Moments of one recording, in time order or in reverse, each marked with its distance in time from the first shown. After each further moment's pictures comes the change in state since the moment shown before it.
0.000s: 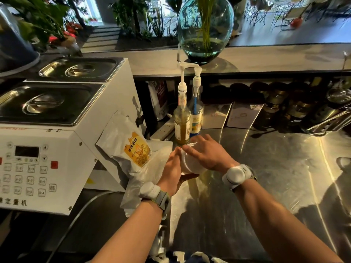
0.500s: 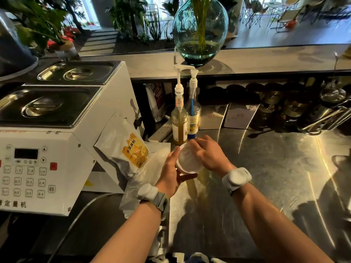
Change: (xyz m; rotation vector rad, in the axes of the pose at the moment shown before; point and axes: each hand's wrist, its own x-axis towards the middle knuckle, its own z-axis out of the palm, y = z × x) left_hand -0.001 -0.005 -0.008 -0.164 -0.073 -0.035; right_hand -0.003 0.008 0.005 0.195 0.125 -0.024
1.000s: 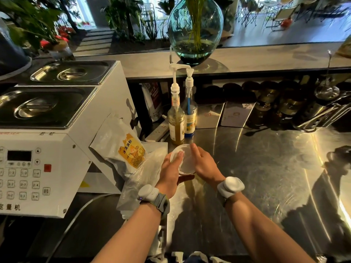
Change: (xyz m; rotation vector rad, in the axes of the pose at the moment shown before) left_hand -0.006 -0.005 0.010 0.147 0.052 0.079; right_hand -0.025 0.010 0.032 0.224 -0.037 0.134
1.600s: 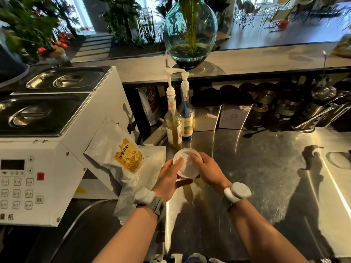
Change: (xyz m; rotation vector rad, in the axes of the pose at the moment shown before) left_hand 0.009 -0.003 0.000 0.107 -0.025 -0.037; right_hand 0.005 0.027 -0.011 0.254 0.051 0.102
